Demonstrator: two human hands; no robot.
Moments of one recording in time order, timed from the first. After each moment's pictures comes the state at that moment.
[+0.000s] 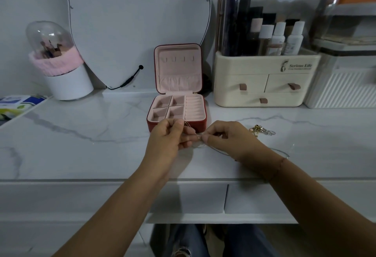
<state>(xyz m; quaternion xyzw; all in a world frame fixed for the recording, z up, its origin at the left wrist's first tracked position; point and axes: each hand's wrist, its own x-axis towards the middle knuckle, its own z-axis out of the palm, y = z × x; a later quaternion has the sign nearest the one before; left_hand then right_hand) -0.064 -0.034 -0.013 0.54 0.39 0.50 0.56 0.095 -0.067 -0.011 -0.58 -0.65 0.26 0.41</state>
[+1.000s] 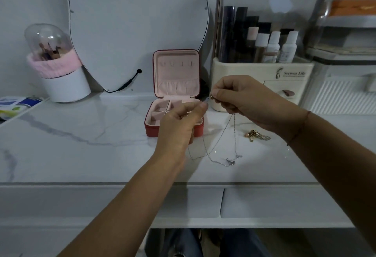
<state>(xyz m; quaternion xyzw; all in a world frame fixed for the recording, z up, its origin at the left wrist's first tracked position) -0.038 -0.042 0.023 0.54 0.35 0.52 0.55 0.105 -0.067 0.081 -0.56 -0.65 0.27 0.43</state>
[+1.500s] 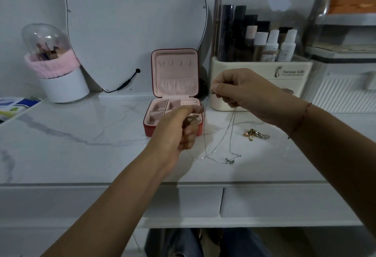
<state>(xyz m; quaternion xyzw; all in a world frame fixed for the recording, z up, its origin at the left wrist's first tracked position) -0.049 -0.040 0.028 0.54 0.31 0.43 0.66 0.105 -0.067 0.091 -0.59 -0.65 0.24 0.41</state>
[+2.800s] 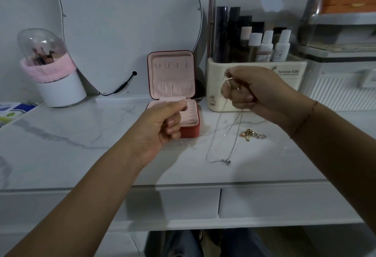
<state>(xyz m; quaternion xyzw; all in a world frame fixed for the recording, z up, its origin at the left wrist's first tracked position) -0.071 -0.022 0.040 0.56 0.29 0.40 0.66 0.130 -0.066 0.092 -0.47 -0.53 0.44 0.55</state>
